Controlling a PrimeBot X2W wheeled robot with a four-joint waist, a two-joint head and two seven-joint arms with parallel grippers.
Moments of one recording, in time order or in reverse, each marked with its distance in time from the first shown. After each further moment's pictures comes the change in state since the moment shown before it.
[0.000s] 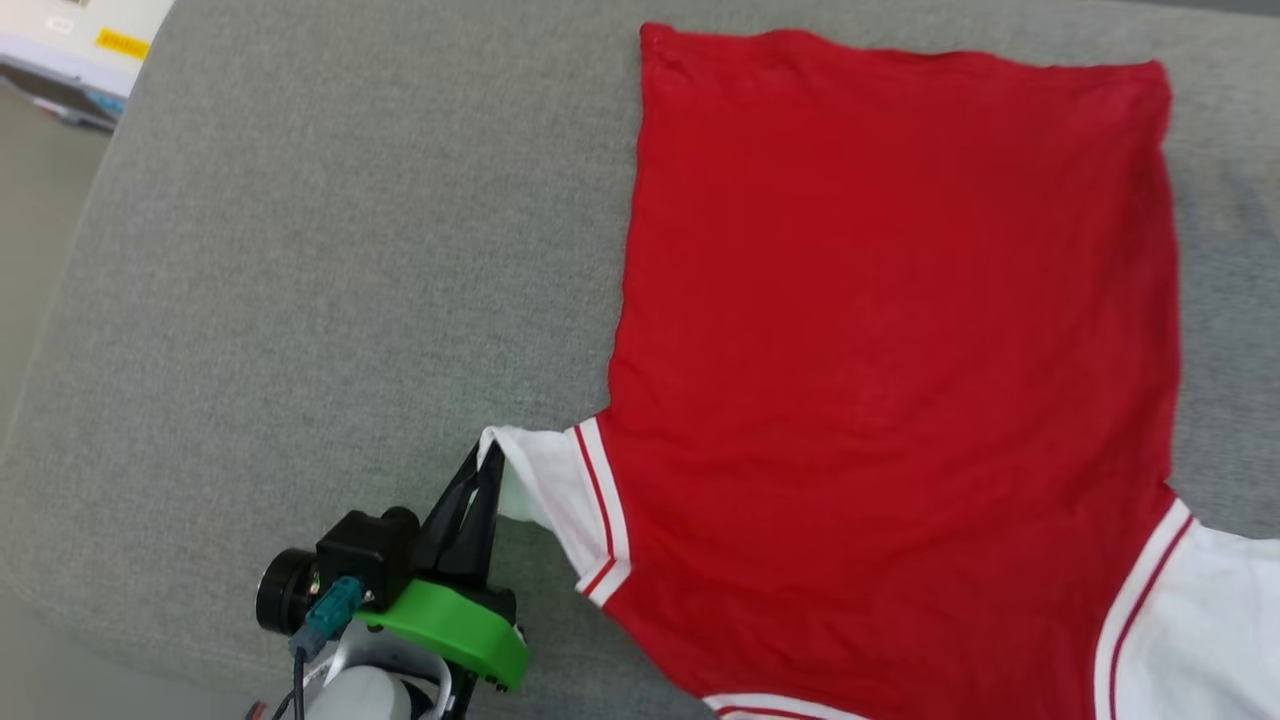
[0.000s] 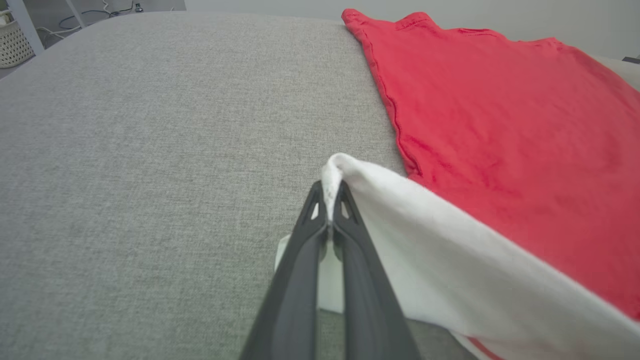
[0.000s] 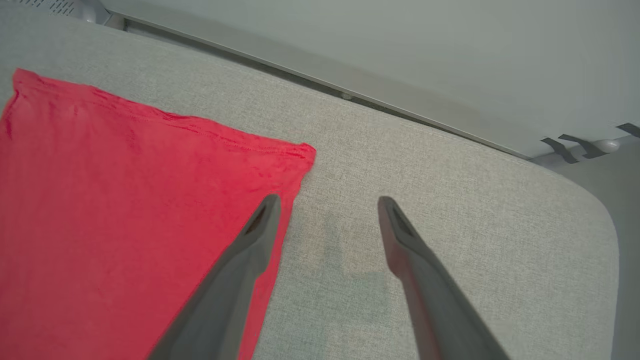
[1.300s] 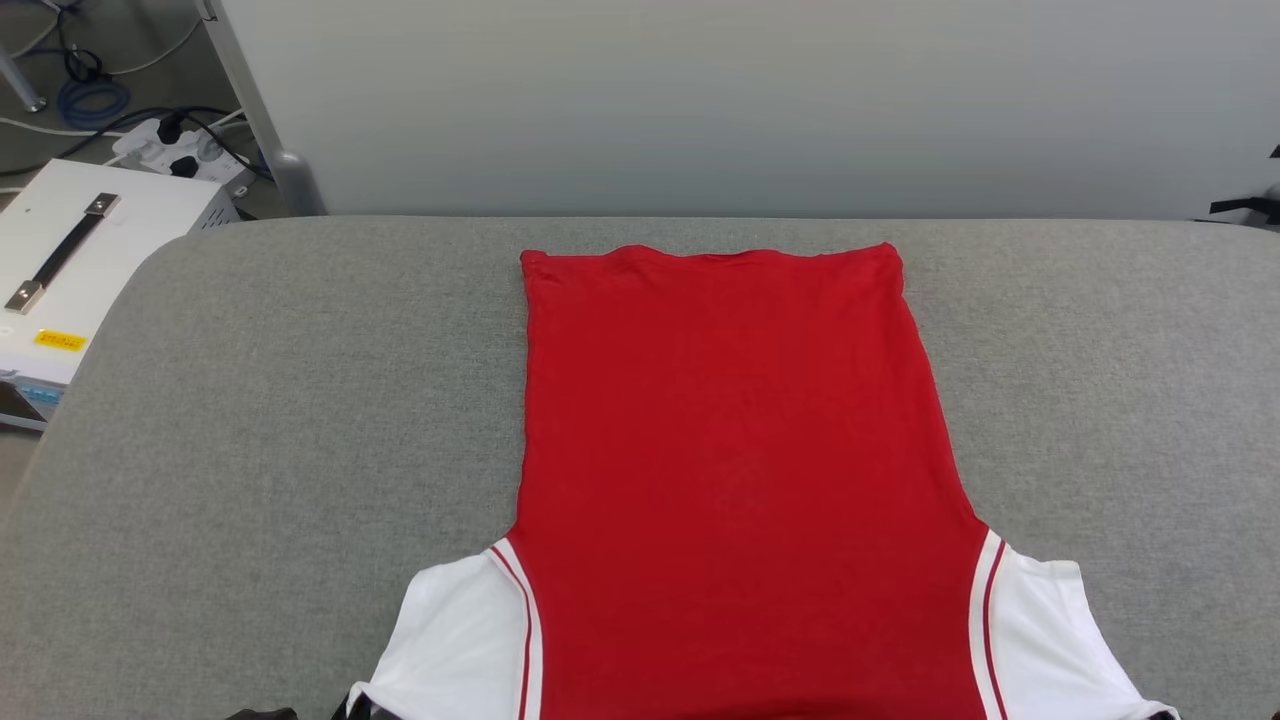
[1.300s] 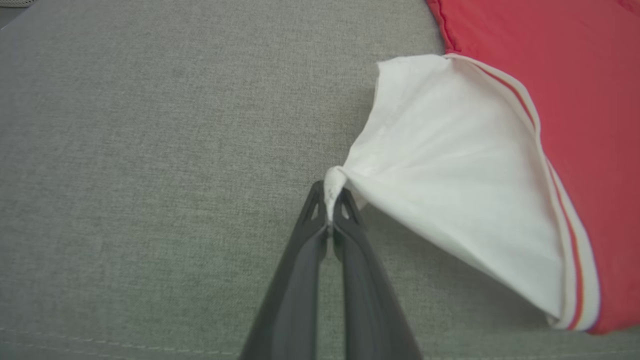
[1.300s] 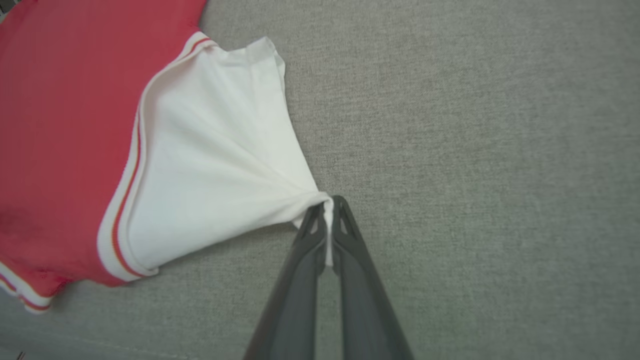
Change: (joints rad) left arm 0.222 0.195 -0.079 0.216 -0.289 0.107 0.000; right arm 1.177 0.084 0.116 0.087 0.246 0.001 -1.191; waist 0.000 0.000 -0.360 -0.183
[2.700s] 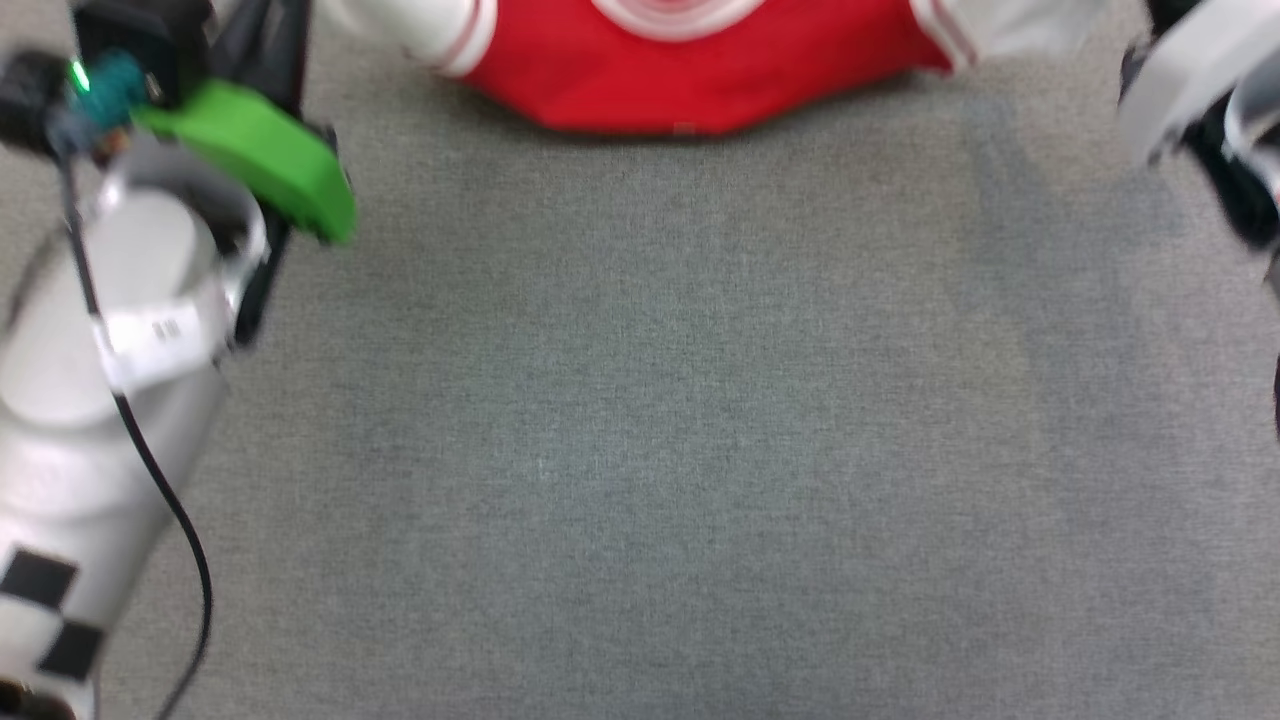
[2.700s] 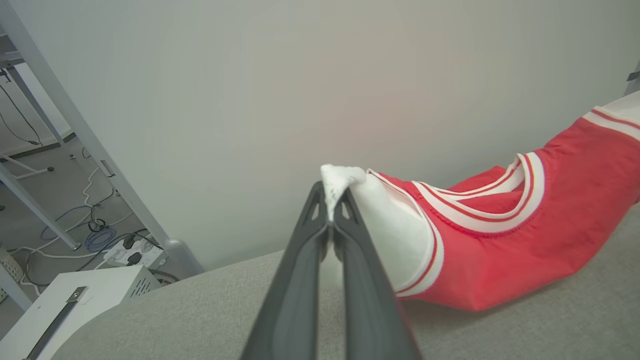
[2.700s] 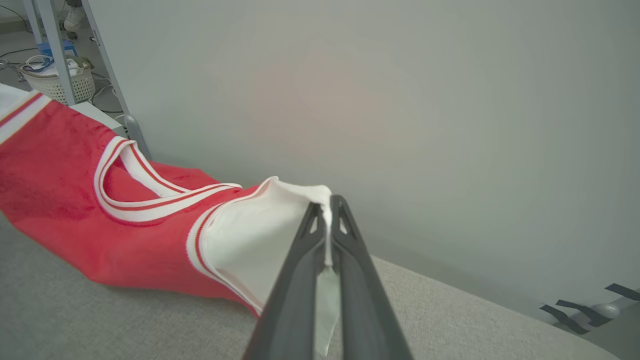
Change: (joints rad) left arm -1.111 0.099 -0.237 0.163 0.005 -0.087 0.000; right arm -1.313 0.041 0.411 0.288 -0.103 -0.001 0.023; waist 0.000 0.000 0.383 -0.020
